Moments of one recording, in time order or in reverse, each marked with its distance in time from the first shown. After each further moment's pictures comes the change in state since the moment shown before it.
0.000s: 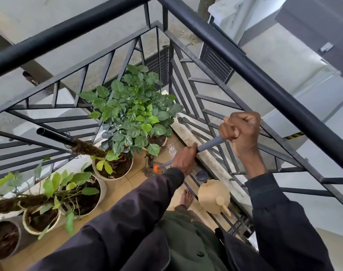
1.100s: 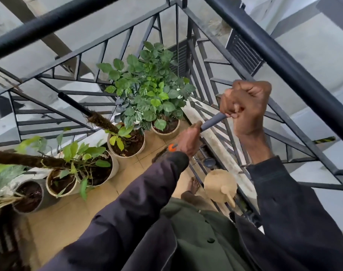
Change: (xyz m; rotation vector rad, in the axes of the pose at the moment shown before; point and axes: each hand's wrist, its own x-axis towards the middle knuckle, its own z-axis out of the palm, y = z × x) left_hand -0.019 0.008 0.019 -0.055 0.278 -0.105; right_hand -0.032 -0.026 0.018 0.047 -0.154 -0.248
